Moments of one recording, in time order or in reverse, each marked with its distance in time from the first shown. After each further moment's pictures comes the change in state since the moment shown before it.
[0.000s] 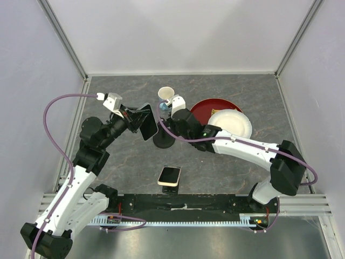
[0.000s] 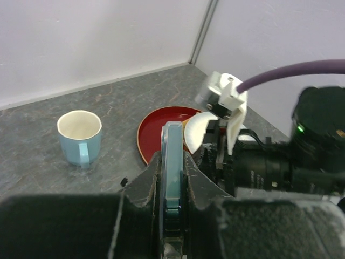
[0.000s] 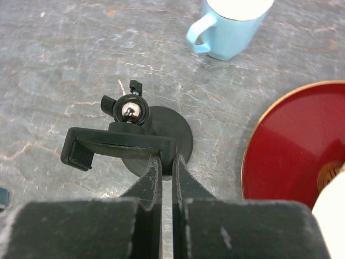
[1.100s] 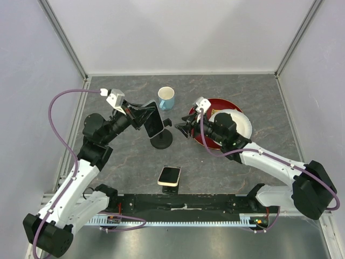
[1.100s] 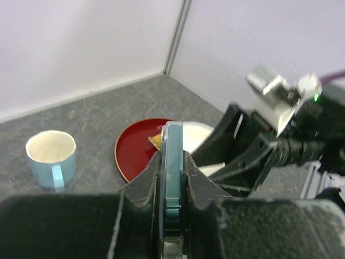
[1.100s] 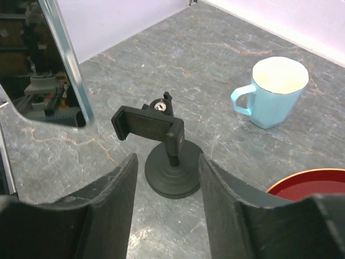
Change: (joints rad) left arm 0.001 0.080 -0.019 0.163 0.133 -0.061; right arm -0.262 -0.322 -0.404 0.499 -0.681 -0.202
